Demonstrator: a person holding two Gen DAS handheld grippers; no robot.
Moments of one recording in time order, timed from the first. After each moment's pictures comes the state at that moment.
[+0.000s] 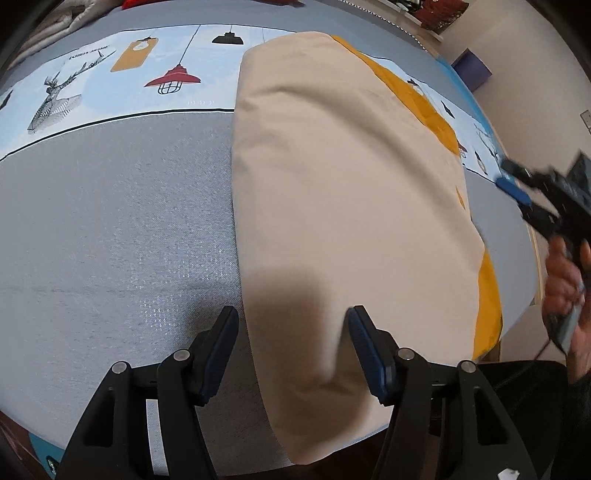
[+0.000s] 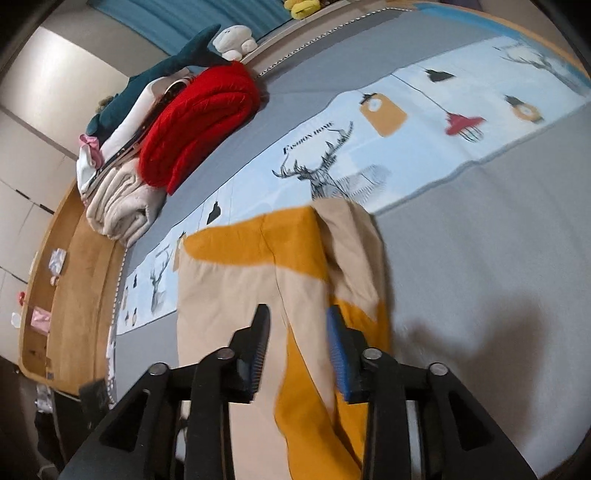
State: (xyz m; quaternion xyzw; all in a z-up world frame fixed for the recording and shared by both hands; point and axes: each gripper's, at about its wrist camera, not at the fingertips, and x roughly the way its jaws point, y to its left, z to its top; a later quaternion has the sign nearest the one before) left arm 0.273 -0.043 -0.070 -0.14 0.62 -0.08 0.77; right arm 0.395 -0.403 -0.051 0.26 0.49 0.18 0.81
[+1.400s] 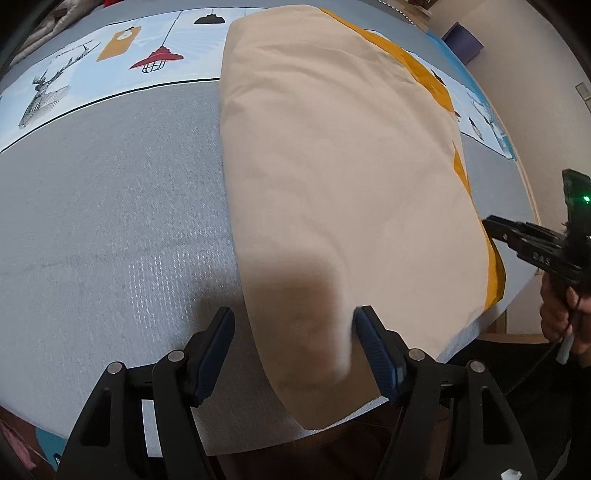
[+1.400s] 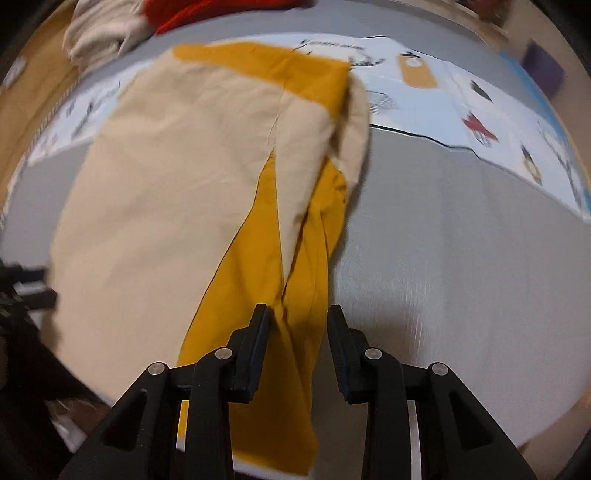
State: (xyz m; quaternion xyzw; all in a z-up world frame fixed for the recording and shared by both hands) left arm 0.242 -0.061 -0.083 -0.11 0.64 -0.10 0.76; right arm 0.333 -0.355 -0.090 -0.06 0.59 0.17 0.78
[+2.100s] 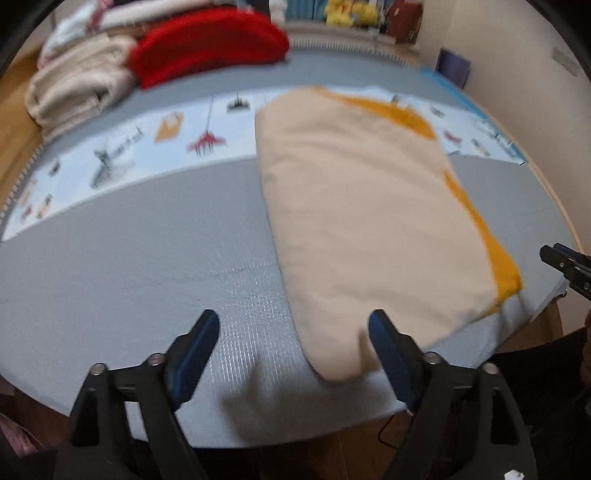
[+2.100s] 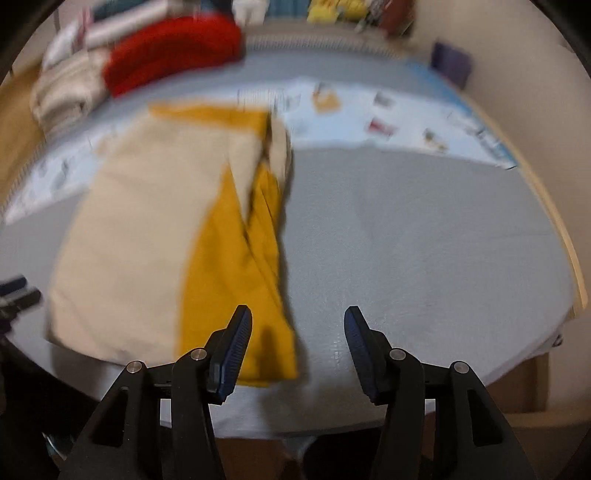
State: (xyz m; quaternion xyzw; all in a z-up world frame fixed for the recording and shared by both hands) left arm 0.175 -0.085 -0.019 0.00 0.50 -0.02 0.87; right arm 0.201 -0.396 -0.035 0.00 0.48 0.05 0.88
